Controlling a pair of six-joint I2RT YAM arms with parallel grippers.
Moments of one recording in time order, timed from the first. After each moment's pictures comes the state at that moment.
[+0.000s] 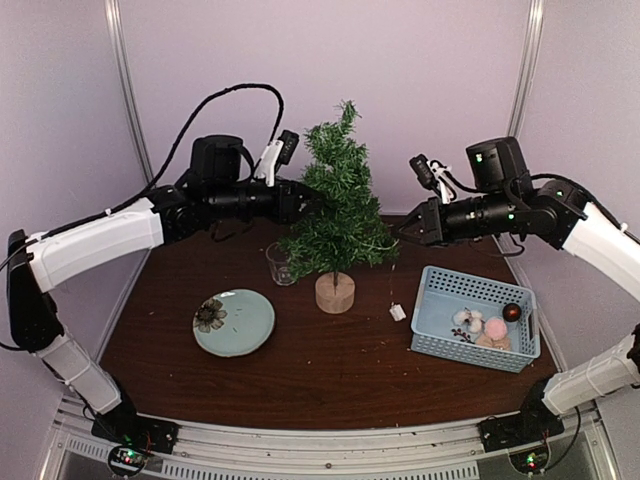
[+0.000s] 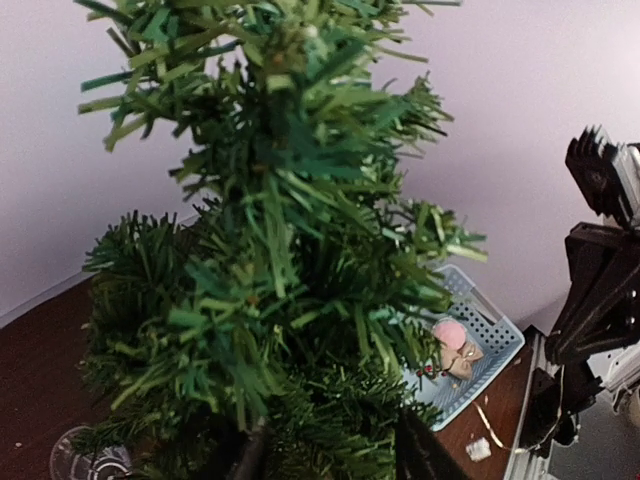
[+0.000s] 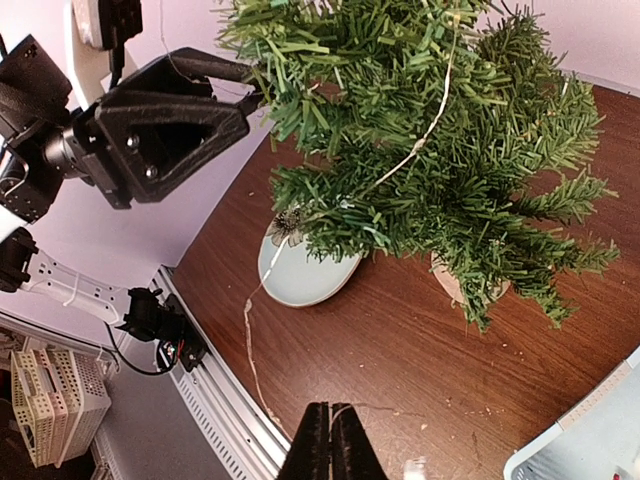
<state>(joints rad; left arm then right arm) -0.77 1.58 1.43 -0.08 0.30 -0.24 0.72 1.25 1.37 -0.67 -0.33 0.45</state>
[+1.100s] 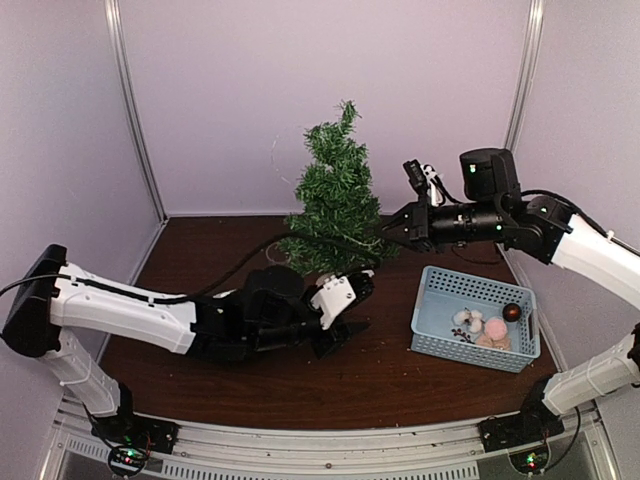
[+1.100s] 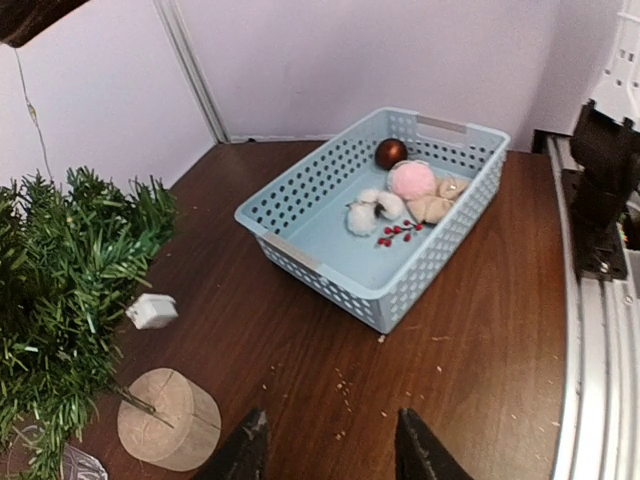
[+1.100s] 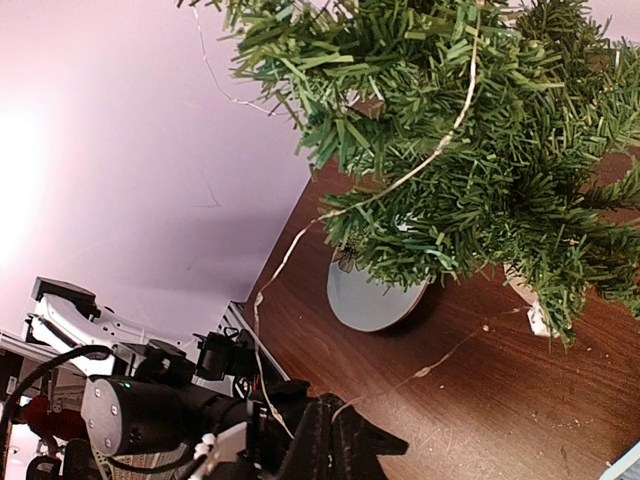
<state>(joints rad) -1.26 1.55 0.97 0.25 -0.14 0.16 0.75 1.25 1.26 -0.42 -0.39 0.71</state>
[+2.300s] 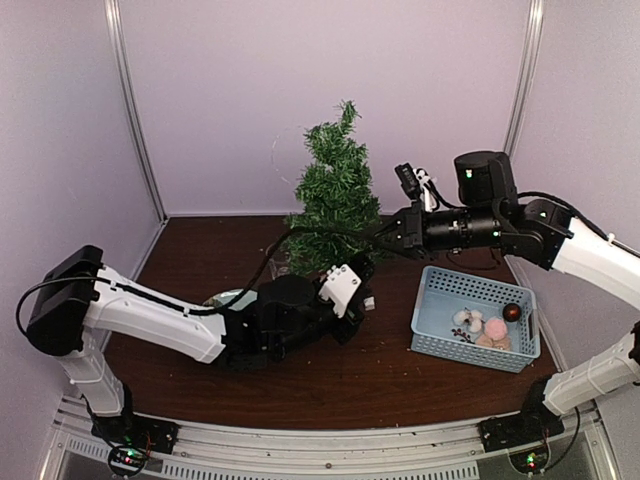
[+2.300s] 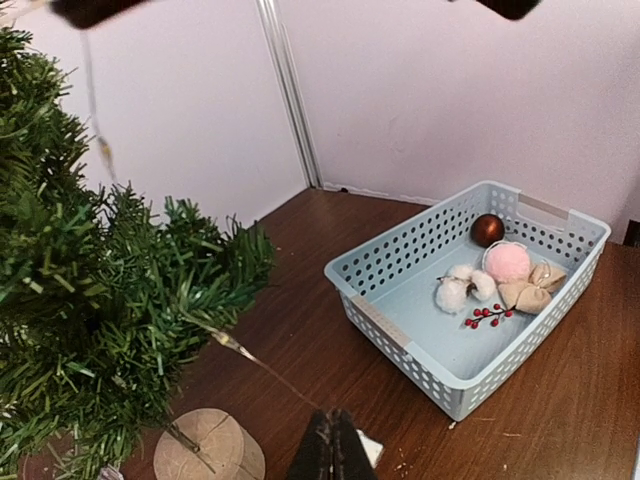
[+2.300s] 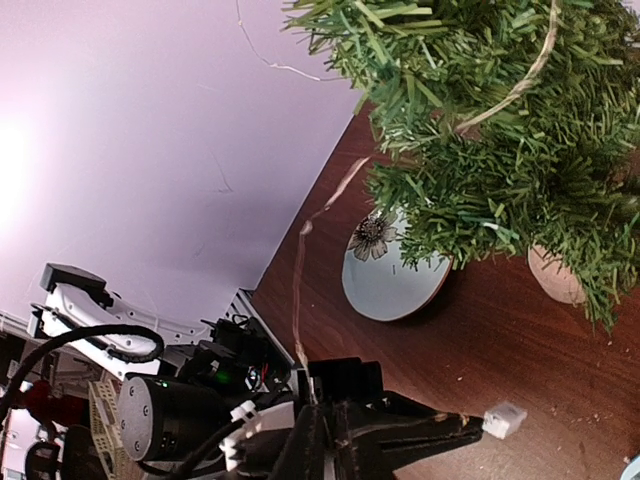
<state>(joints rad) -1.27 1.75 0.99 0.63 -0.40 0.14 0.83 1.24 1.26 -0.41 -0.35 0.73</state>
